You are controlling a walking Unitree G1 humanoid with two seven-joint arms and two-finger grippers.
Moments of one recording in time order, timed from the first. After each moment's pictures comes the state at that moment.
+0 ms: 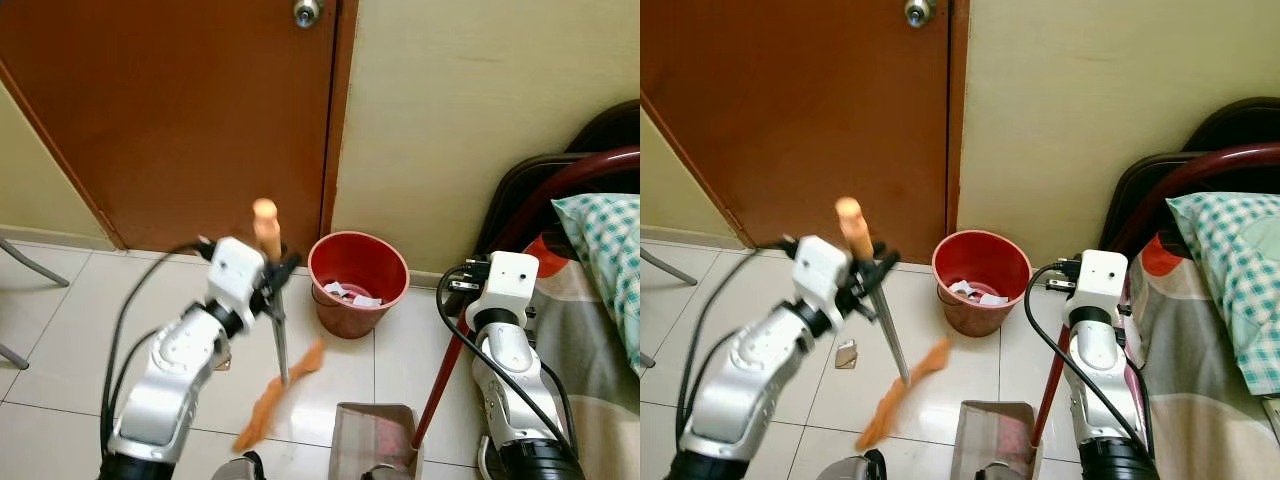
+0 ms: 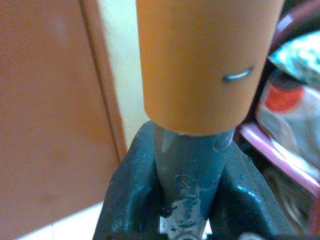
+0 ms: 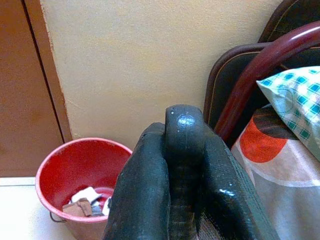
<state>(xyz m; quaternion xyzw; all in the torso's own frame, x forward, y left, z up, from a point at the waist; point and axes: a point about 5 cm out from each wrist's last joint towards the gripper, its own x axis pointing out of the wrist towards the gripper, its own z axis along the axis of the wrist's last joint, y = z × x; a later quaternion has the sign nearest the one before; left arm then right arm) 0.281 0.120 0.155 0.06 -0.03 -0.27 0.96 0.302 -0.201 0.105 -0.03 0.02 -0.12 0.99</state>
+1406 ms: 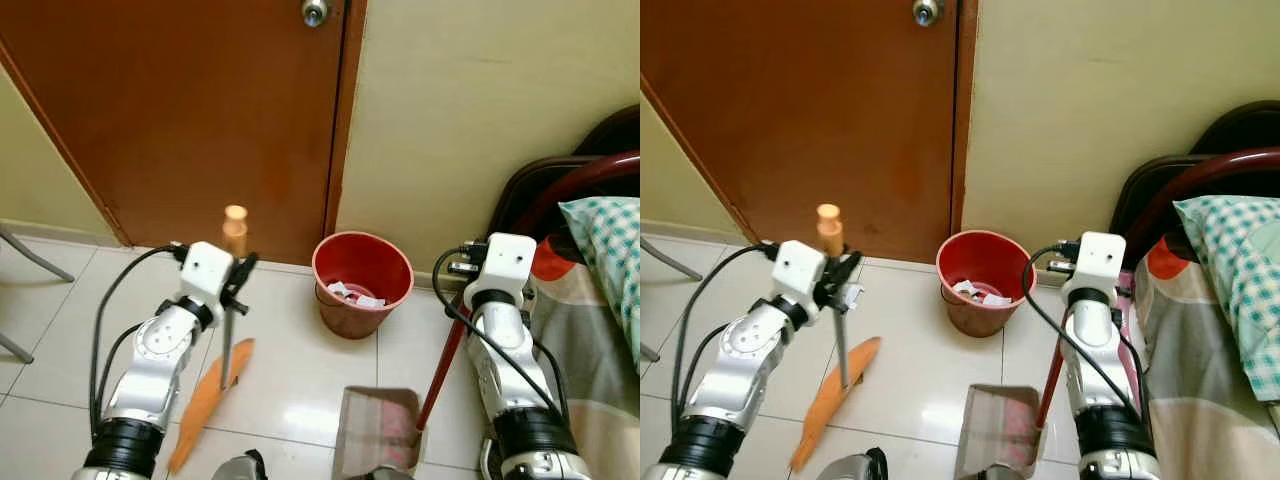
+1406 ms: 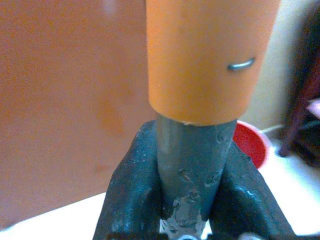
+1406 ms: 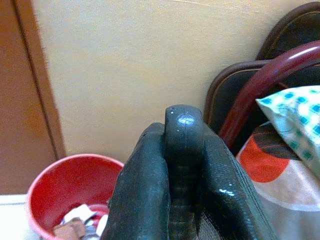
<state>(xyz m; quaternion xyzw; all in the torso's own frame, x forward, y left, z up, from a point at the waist) 0.310 0.154 0.112 0.11 0.00 -0.23 0.97 0.327 -0.205 0.115 -0.04 -0.01 -0.15 0.99</state>
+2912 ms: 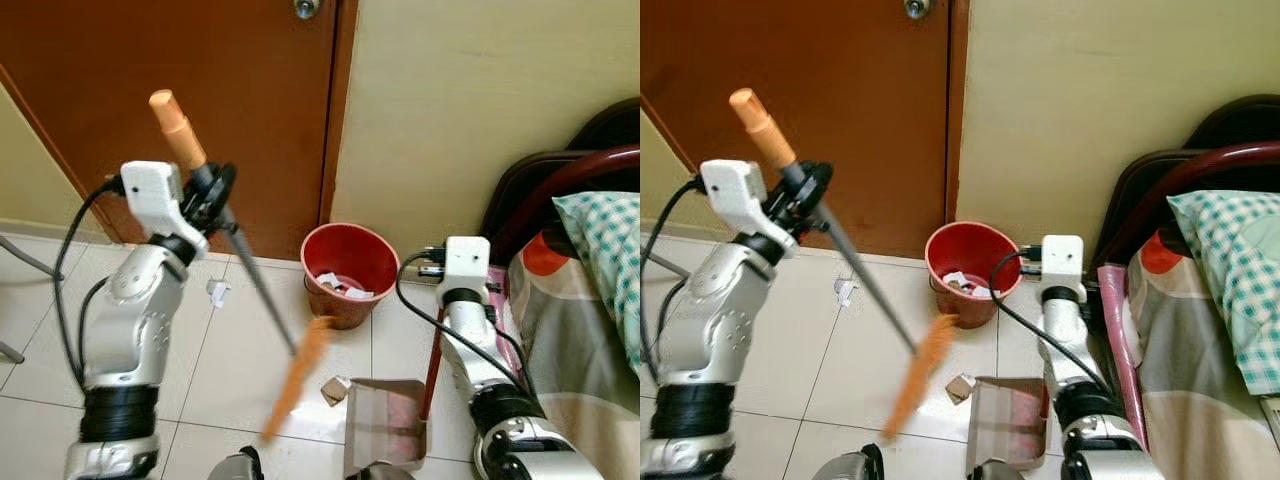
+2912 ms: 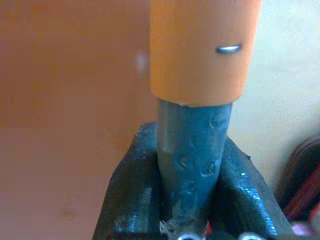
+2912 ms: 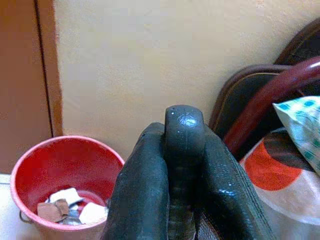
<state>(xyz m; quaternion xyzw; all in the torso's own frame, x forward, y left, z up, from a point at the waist) 0.319 0.175 0.202 -0.06 -0.10 -0.15 0.98 0.341 -0.182 0.091 -0.09 0.00 -0.11 0.99</state>
